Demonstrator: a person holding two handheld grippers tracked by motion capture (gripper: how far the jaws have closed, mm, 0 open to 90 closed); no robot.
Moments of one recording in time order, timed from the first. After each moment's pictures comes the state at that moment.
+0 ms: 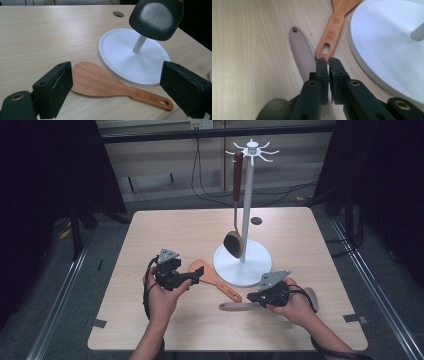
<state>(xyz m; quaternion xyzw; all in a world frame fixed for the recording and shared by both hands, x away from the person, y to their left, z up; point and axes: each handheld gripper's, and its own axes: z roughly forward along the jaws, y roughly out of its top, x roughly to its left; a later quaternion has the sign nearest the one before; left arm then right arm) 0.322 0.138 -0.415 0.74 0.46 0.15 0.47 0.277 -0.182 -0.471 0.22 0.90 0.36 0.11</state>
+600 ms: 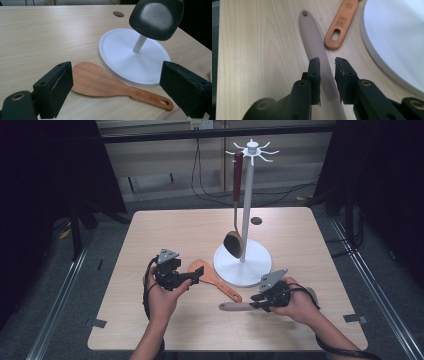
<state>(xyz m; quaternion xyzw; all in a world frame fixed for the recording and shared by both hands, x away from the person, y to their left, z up) 0.321 0.137 -0.415 0.74 0.45 0.14 0.47 0.279 -0.186 -0.470 0.19 0.92 0.33 0.07</state>
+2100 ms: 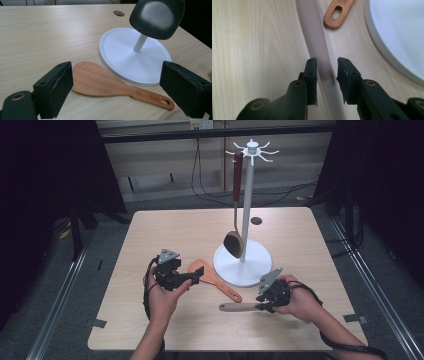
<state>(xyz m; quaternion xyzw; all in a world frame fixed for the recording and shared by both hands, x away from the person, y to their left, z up) 0.321 0.137 -0.415 0.74 0.46 0.15 0.47 0.283 -0.187 -0.465 0.17 0.95 0.25 0.05</state>
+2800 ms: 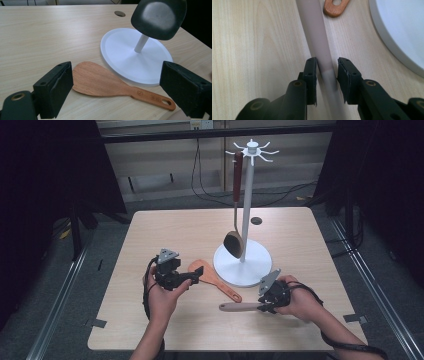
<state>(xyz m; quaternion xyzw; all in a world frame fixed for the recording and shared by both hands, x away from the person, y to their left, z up) 0.322 0.138 -0.415 0.74 0.46 0.15 0.47 0.286 -0.190 -0.473 0.16 0.96 0.23 0.05</state>
